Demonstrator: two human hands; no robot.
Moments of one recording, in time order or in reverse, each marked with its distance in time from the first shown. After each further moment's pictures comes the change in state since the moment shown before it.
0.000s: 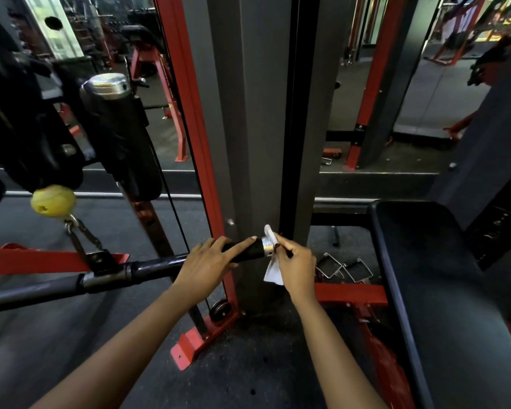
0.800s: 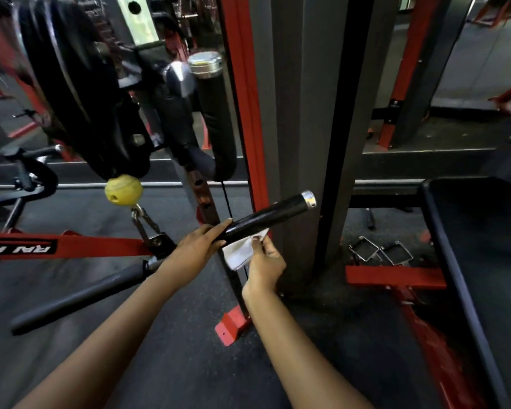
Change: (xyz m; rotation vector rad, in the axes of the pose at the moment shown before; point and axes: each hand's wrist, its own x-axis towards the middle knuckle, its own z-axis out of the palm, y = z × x) left_hand -0.074 -0.109 -0.047 -0.337 -0.299 -0.308; right_hand -0.077 -0.051 0.178 0.809 0.239 0.635
